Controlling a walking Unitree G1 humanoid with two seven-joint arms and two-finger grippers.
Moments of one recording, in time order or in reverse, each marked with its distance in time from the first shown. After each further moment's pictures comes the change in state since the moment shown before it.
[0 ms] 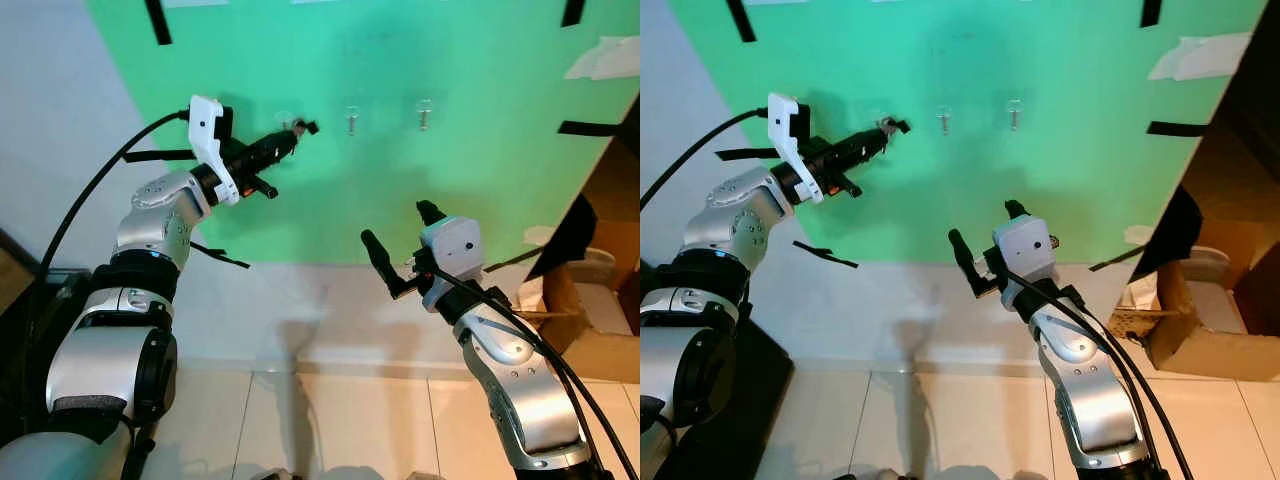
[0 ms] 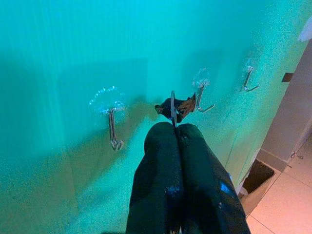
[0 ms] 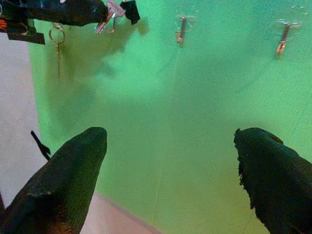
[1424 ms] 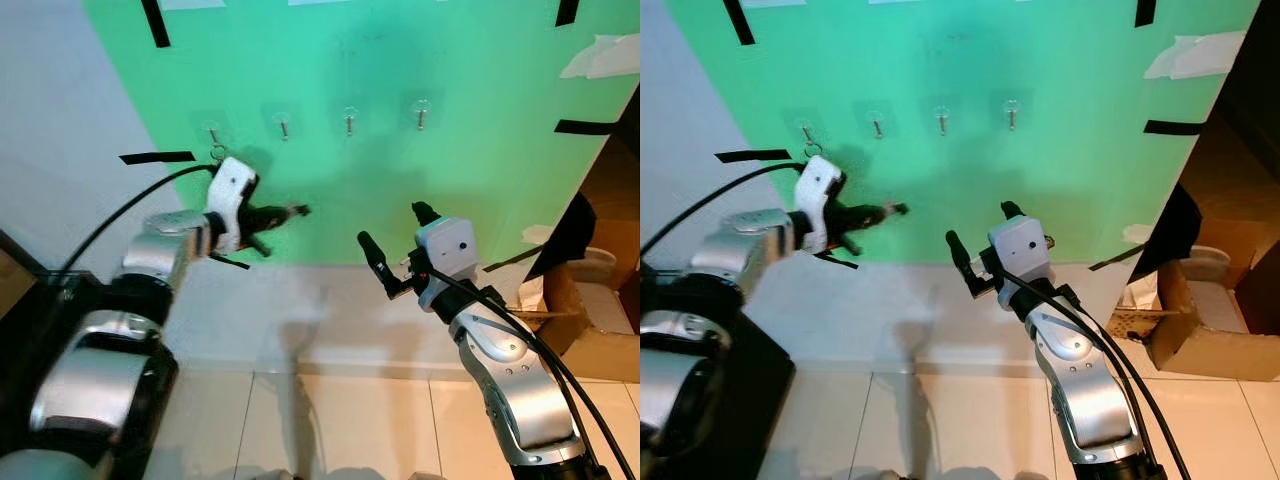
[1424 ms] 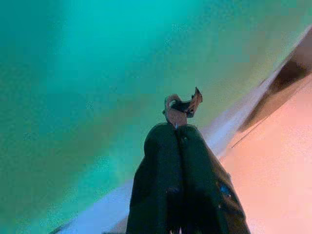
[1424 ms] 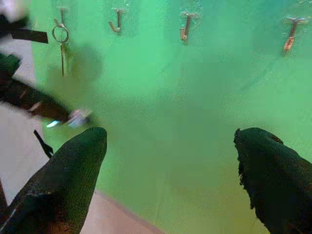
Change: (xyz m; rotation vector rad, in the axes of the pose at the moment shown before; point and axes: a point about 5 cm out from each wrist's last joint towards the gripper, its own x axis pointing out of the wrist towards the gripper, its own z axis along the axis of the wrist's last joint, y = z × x) left arm -0.030 0.007 -0.064 0.163 0.602 0.100; right arm 0.004 0.002 -0.004 0.001 0.010 0.012
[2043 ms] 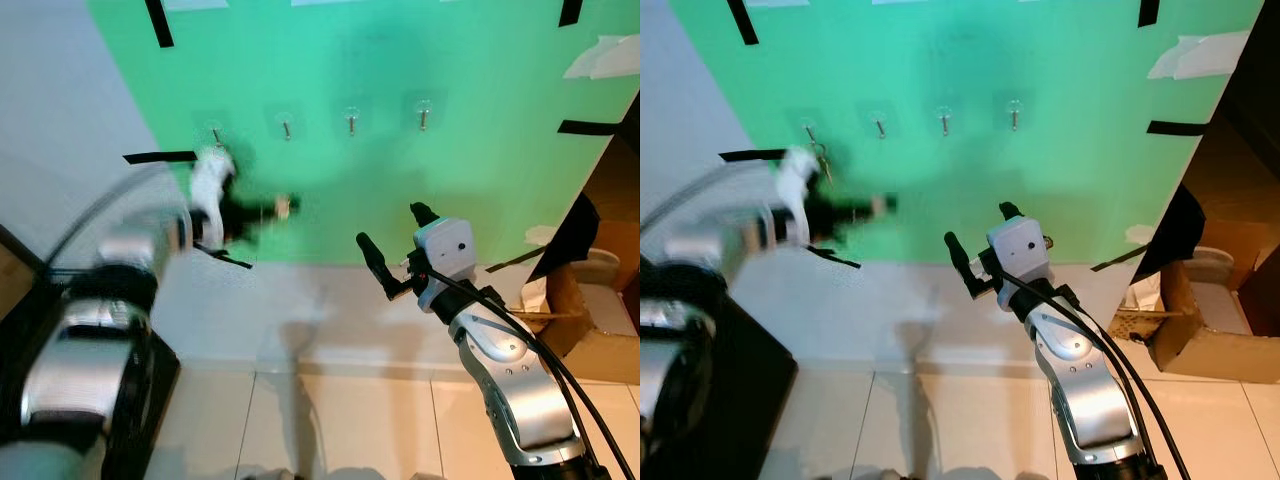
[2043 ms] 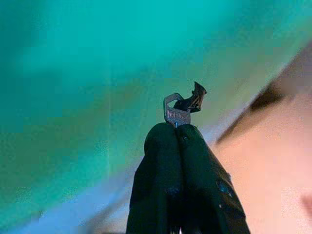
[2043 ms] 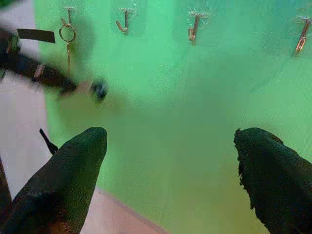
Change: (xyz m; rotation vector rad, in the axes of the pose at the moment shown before) left arm -0.017 0.012 0.034 -0.309 -0.225 -0.099; right arm 0.000 0.001 0.000 -0.002 0.002 0.015
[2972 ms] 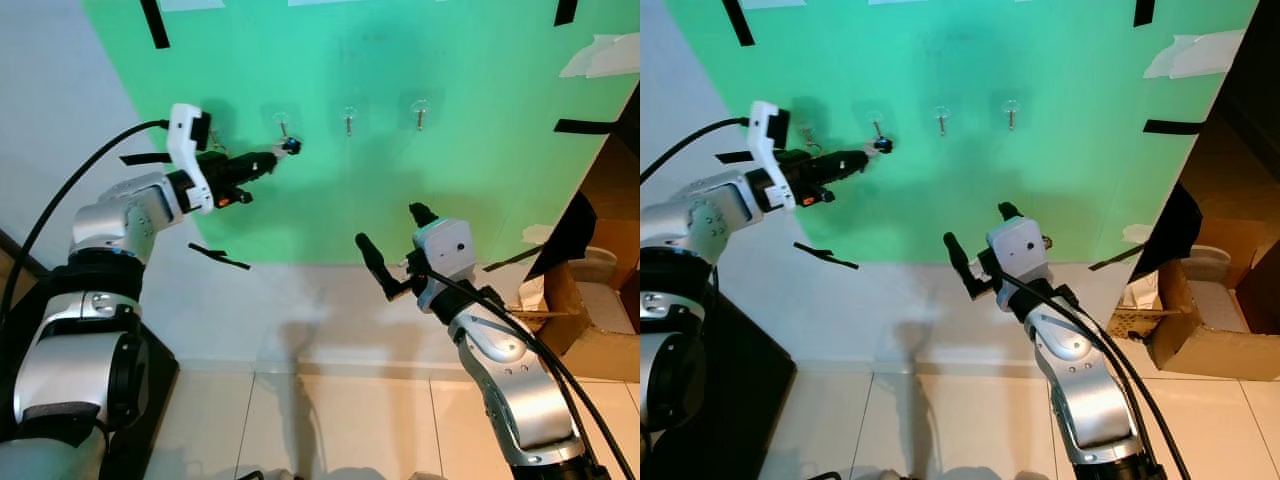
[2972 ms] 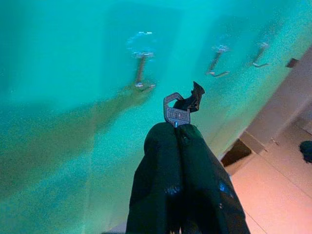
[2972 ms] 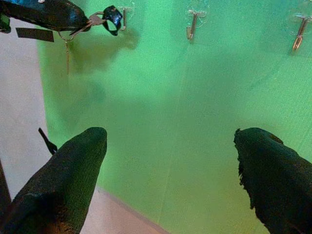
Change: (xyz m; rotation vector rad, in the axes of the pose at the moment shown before) left arm -0.014 -0.002 0.024 -0.040 -0.196 -0.052; right arm 0.000 0.000 0.000 -0.002 0.001 0.003
